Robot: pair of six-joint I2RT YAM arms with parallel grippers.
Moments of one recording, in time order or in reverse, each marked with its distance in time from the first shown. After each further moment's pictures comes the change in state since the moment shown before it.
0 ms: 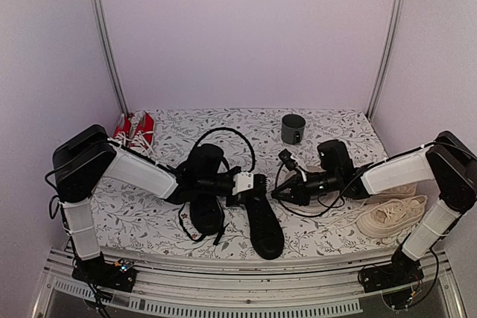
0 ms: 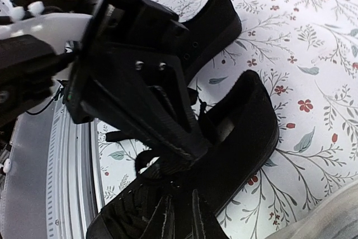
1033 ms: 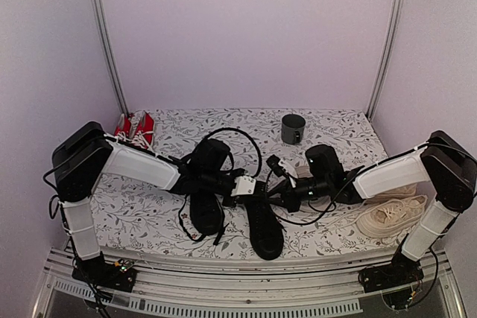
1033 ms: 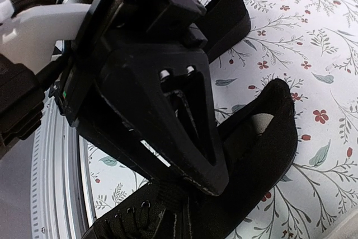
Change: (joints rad) left arm 0.009 -0.003 0.103 -0.297 0.089 0.208; right arm 0.113 0.079 0.042 0.026 0.134 0.000
